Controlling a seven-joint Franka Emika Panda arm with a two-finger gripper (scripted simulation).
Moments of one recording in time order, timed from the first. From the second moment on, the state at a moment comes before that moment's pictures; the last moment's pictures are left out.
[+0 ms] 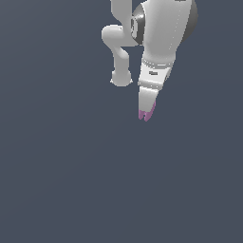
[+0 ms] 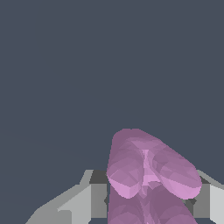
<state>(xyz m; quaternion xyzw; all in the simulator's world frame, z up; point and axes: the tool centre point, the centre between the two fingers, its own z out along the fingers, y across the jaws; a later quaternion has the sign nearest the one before) -0.045 0.100 0.292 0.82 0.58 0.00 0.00</state>
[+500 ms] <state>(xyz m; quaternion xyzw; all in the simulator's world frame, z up) -0.096 0.121 0.397 0.82 0.58 0.00 0.00</state>
